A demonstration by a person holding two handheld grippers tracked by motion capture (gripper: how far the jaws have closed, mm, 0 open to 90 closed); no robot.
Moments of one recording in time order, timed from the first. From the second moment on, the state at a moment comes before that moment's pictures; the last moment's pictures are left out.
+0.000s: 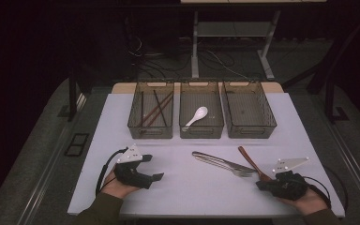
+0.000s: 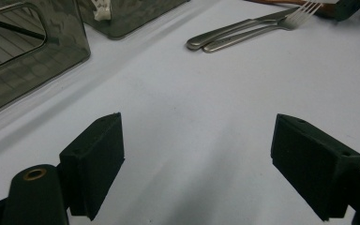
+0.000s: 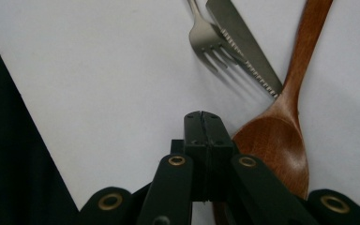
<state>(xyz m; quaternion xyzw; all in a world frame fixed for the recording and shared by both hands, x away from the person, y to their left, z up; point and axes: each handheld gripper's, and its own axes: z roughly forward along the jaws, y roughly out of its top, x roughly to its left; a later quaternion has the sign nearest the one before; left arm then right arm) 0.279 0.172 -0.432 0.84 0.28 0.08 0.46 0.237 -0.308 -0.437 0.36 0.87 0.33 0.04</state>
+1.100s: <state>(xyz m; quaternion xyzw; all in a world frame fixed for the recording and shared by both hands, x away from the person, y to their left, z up) 0.279 0.171 -0.435 0.84 0.28 0.08 0.46 0.269 -0.355 -0.439 0.43 0.85 0.29 0.10</state>
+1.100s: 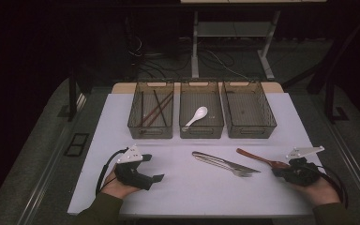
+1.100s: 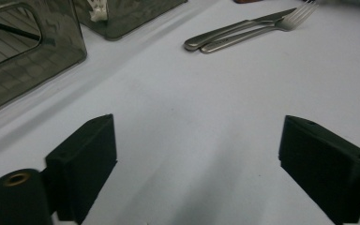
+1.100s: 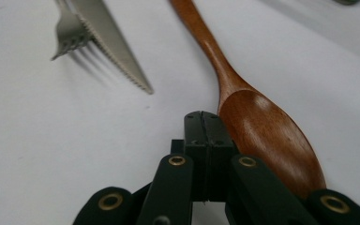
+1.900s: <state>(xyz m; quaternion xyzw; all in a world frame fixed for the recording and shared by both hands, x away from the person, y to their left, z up) 0.280 0.169 -0.441 0.85 0.28 0.07 0.45 0.302 -0.388 -0.418 0.46 0.80 0.36 0.11</state>
